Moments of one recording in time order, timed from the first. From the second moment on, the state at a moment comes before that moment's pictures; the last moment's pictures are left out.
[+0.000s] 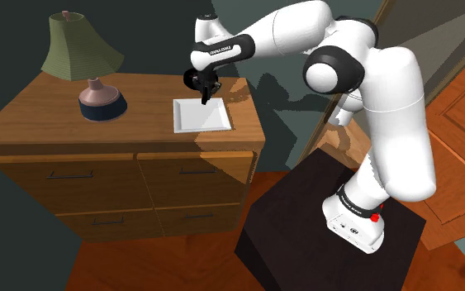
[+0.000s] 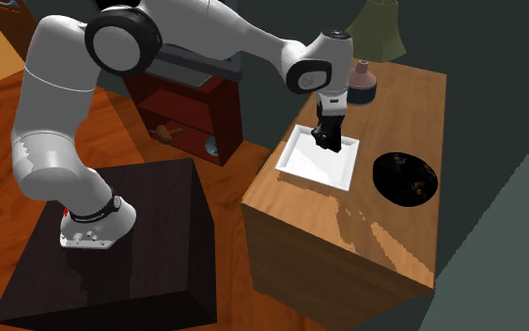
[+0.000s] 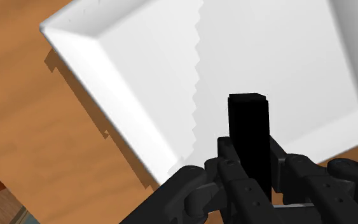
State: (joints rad) arm 0.45 0.66 -0.39 -1.46 0.17 2.17 1.06
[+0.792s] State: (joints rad) arm 0.48 0.75 -0.37 -1.44 0.19 2.23 1.10
